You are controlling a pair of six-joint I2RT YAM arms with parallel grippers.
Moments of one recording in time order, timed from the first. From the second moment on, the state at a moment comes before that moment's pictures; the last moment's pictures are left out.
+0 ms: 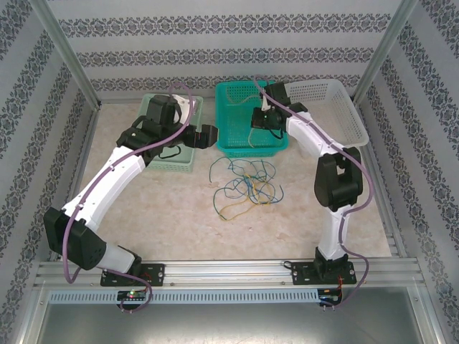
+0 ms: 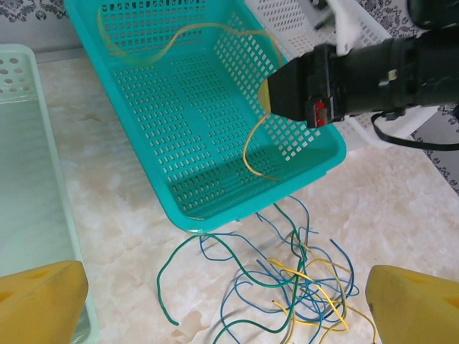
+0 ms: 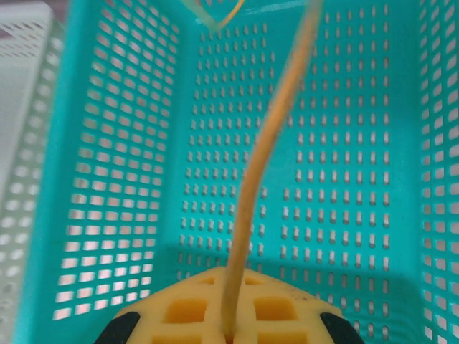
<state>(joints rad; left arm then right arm) -0.40 1.44 1.42 -0.60 0.24 -0.21 0.30 2.03 1.74 -0.59 -0.16 0.39</state>
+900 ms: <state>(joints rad) -0.39 1.48 1.21 -0.55 0.42 -0.32 0.41 1.50 1.35 -0.72 -0.07 0.31</state>
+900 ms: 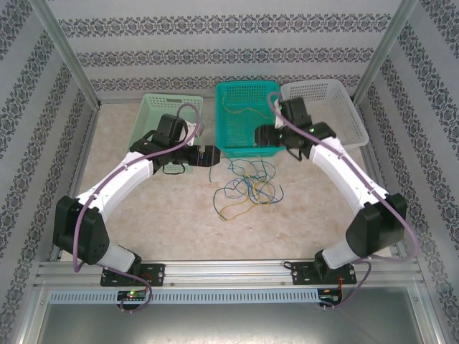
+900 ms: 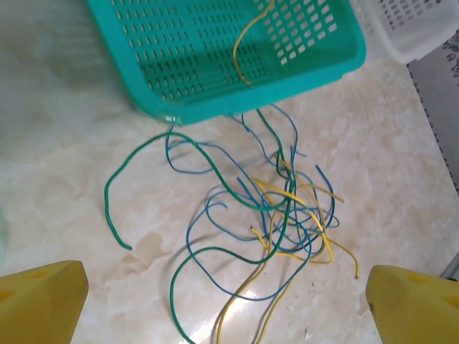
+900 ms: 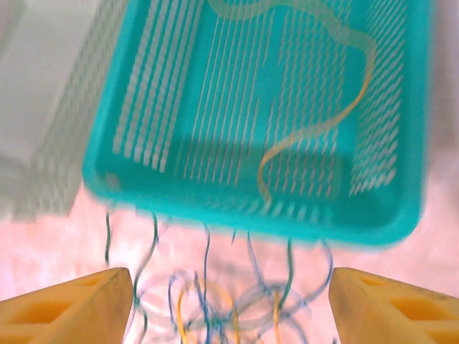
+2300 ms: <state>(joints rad) -0.39 1.53 1.20 -0.50 0.47 -0.35 0.60 1.21 0.92 -0.68 -0.17 0.46</state>
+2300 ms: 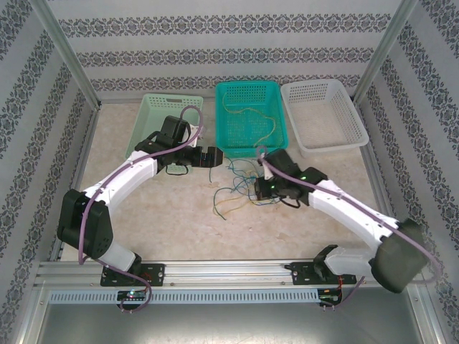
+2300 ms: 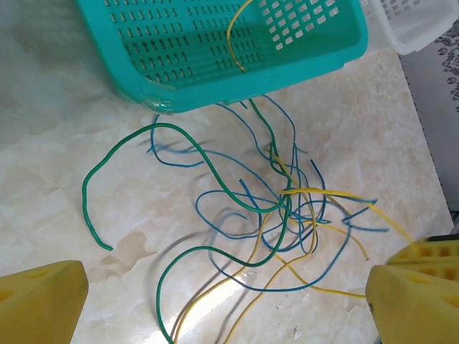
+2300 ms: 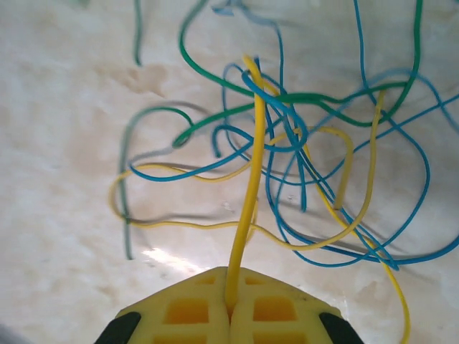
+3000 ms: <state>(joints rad) -0.41 1.53 1.22 -0.42 0.56 -0.35 0.38 1.06 1.17 -0.70 -0.54 0.49</state>
